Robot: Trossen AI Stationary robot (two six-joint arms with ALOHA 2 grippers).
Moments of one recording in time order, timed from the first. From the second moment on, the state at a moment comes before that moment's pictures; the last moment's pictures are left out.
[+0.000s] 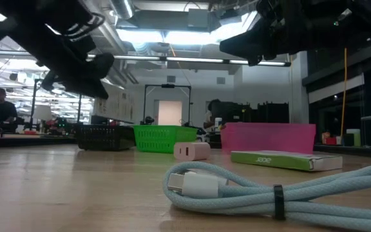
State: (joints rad) left arm -0.10 1.10 0.46 -0.27 -1.00 -0.95; right arm 0.00 1.31 0.50 0.67 -0.02 -0.11
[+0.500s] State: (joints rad) left arm -0.05 1.24 0.54 -0.39 -0.97 -1.01; right arm 0.00 1.31 0.50 0.66 -0.02 -0.12
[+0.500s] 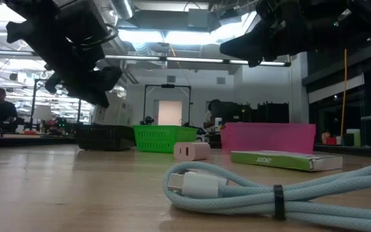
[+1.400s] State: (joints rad) left arm -0.05 1.24 0.54 -0.37 -0.89 -1.06; right arm 0.00 1.31 0.50 0.66 -0.02 -0.12
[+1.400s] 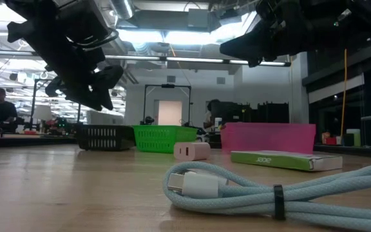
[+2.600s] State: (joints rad) left arm -0.30 0.94 0.58 -0.21 -0.84 -0.35; right arm 0.00 1.31 0.50 0.69 -0.02 -0.10
